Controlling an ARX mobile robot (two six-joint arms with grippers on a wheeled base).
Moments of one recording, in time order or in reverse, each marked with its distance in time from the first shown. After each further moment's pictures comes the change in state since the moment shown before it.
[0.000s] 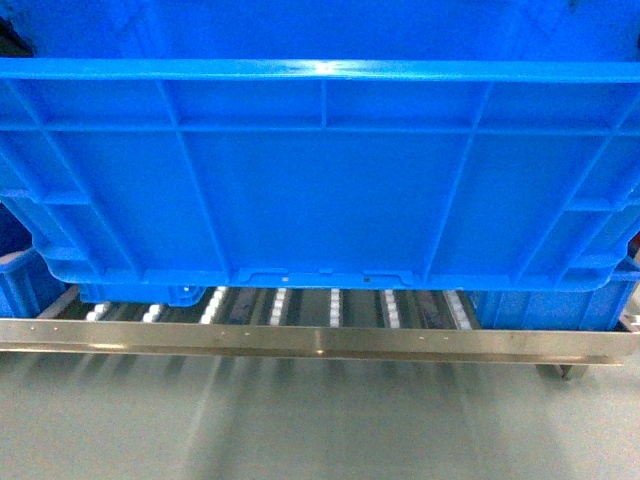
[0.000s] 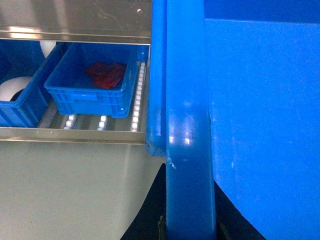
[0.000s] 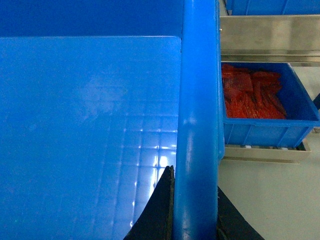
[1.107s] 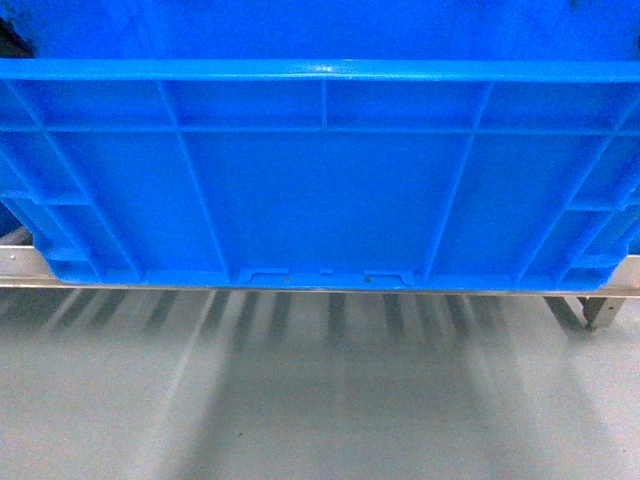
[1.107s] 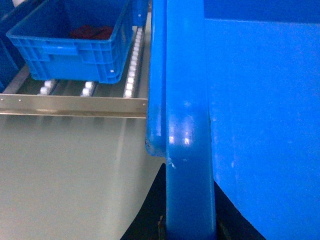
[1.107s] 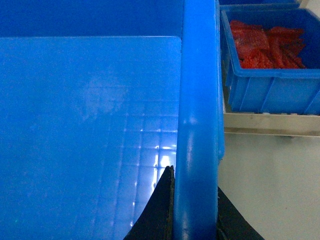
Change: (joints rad) left arm 0.000 0.000 0.000 0.000 0.000 0.000; right arm 0.000 0.000 0.000 -0.002 0.000 0.000
